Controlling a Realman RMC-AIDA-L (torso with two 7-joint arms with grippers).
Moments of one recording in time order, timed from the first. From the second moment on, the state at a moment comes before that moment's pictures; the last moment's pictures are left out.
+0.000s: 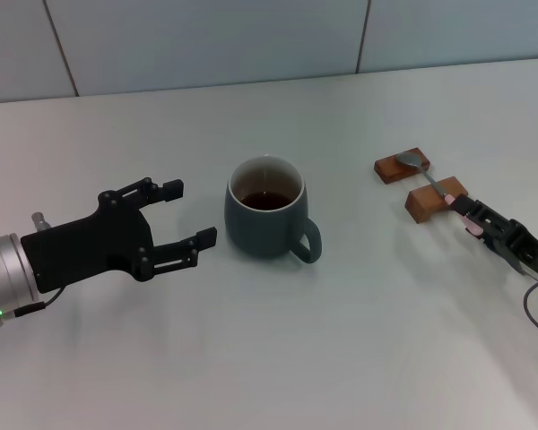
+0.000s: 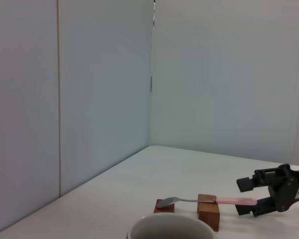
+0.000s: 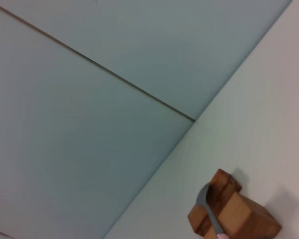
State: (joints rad) left arm -0.63 -2.08 0.30 0.34 2.19 1.52 -0.90; right arm 0.37 2.07 0.11 -0.19 -2.10 -1.27 1.60
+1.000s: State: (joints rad) left arm -0.63 -2.08 0.30 0.35 2.19 1.54 -0.89; right arm 0.38 2.07 0.09 -0.19 -2.10 -1.26 1.61
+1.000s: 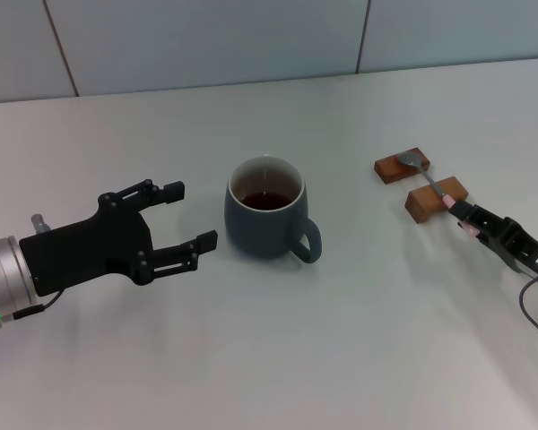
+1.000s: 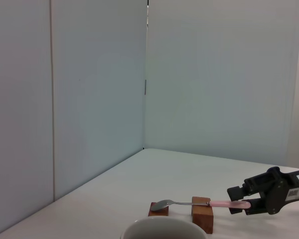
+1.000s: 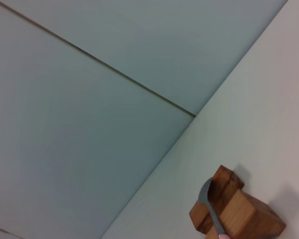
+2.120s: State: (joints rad) left arm -0.62 -2.07 0.30 0.35 2.19 1.55 -0.88; right arm 0.38 2.08 0.06 -0.19 -2.11 -1.23 1.64
